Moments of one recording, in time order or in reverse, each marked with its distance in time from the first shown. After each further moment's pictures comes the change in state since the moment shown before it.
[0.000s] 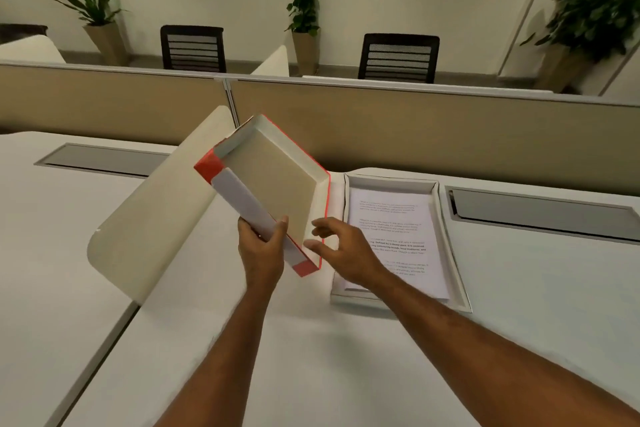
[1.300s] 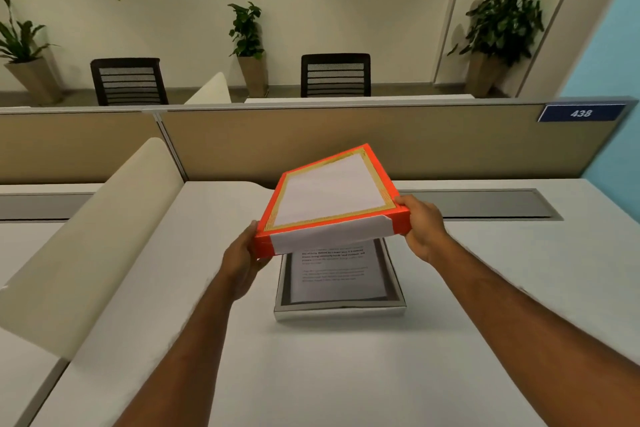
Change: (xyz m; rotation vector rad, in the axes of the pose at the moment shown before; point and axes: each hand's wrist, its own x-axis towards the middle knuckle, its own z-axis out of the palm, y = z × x) left_hand -0.010 0.030 0.059 -0.197 -0.594 -0.421; right_hand -0.053 0.041 -0.206 0.755 0.625 0.543
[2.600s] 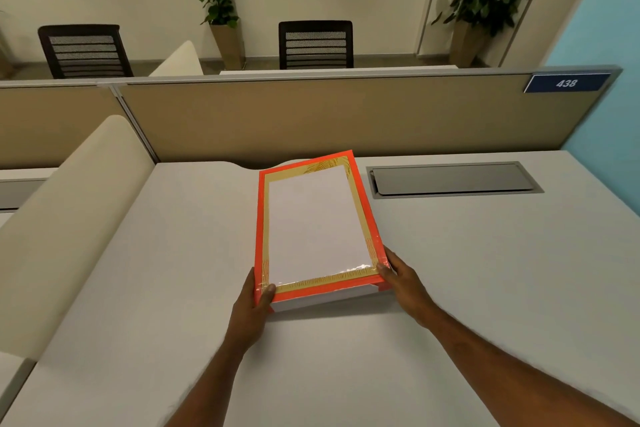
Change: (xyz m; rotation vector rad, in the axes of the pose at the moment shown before) left_hand -0.017 -0.141 -0.011 0.620 0.006 0.087; right_hand 0.000 0.155 -0.072 -0.509 -0.291 -0.081
